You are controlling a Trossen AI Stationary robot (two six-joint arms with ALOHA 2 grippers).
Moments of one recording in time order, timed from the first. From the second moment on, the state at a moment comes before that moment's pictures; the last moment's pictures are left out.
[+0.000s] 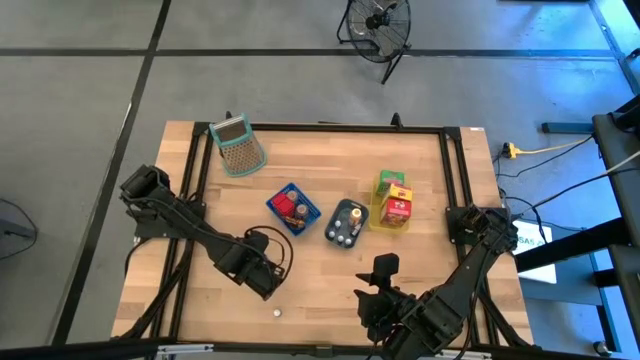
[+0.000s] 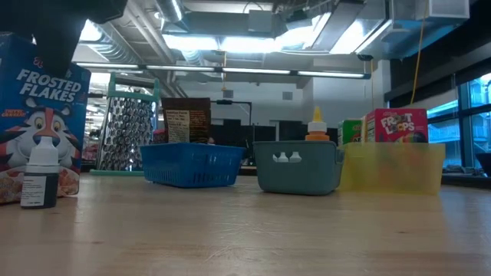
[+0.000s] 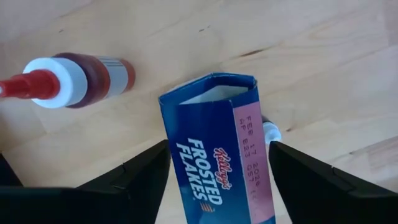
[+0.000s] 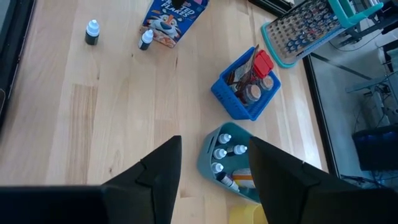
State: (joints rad) left arm -0.58 1.69 1.33 -1.18 -0.13 -1.80; right arm 0.84 2.05 2.09 -1.43 0.83 0.61
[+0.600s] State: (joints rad) left arm -0.58 1.68 1.33 -1.18 -0.13 -1.69; right arm 0.83 2.05 2.09 -1.32 0.80 0.61
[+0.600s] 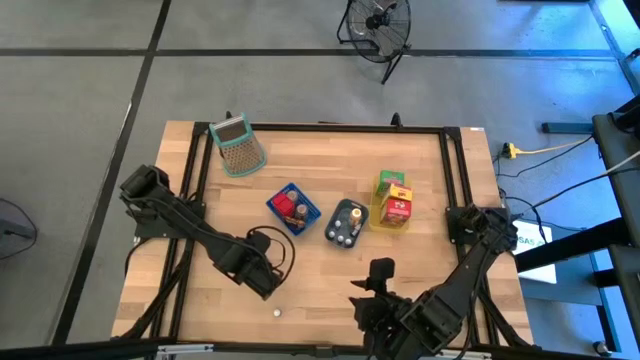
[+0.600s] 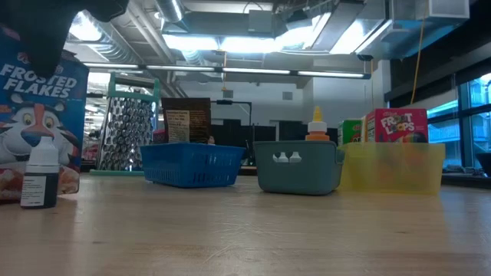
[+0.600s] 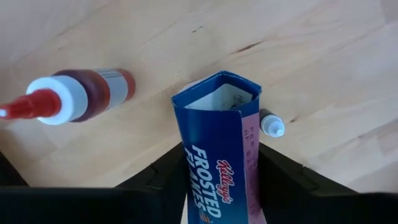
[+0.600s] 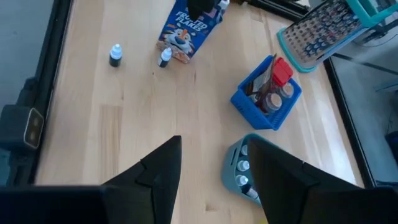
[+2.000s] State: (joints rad) left arm -0.58 1.35 1.44 -1.23 -0.58 -0.90; right arm 0.52 2.05 2.15 -1.21 0.68 0.48
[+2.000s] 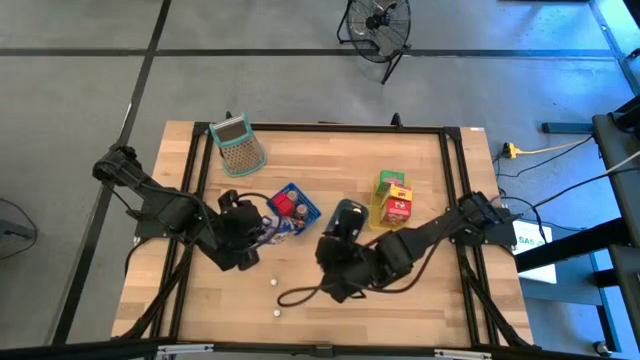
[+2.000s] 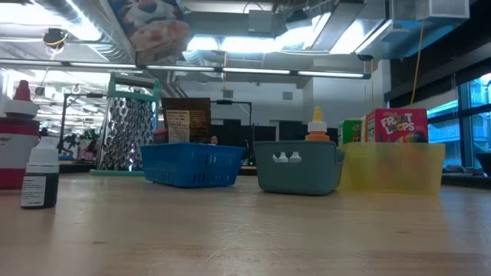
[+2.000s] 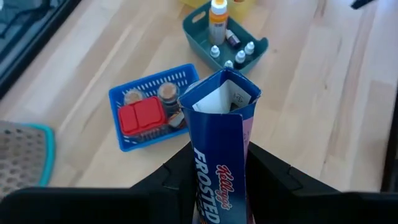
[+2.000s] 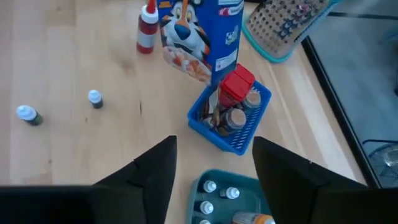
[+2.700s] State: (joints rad) left arm -0.59 1.35 1.44 -1.10 -0.54 -0.49; right arm 0.39 2.05 2.15 -0.80 0.47 0.09
